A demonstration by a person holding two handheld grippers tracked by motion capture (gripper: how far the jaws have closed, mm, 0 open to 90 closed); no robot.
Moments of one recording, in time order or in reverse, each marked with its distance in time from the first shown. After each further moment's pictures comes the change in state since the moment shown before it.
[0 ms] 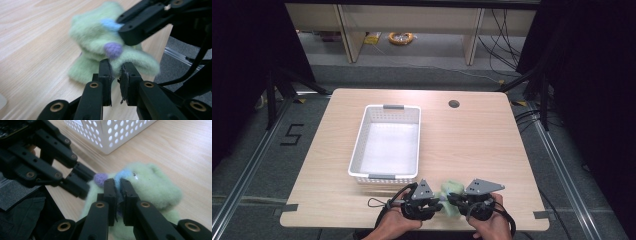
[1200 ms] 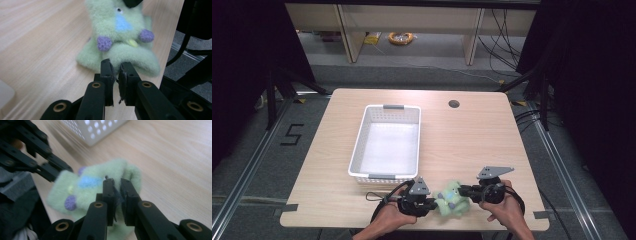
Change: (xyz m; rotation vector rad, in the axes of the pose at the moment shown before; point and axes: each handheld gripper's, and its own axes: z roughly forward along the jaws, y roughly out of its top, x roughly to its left) left arm 0.018 -0.006 0.002 0.067 -0.016 0.021; right arm -0.060 -0.001 0.000 0.076 0.101 0.066
